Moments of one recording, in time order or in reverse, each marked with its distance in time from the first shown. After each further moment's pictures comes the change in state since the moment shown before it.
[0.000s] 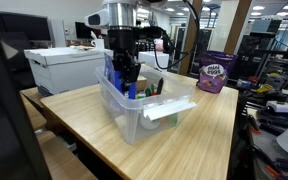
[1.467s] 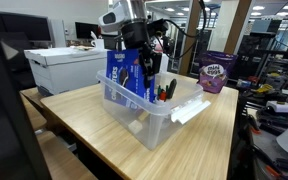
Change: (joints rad) arm -0.041 -0.040 -0.005 0.015 0.145 -0.289 -0.303
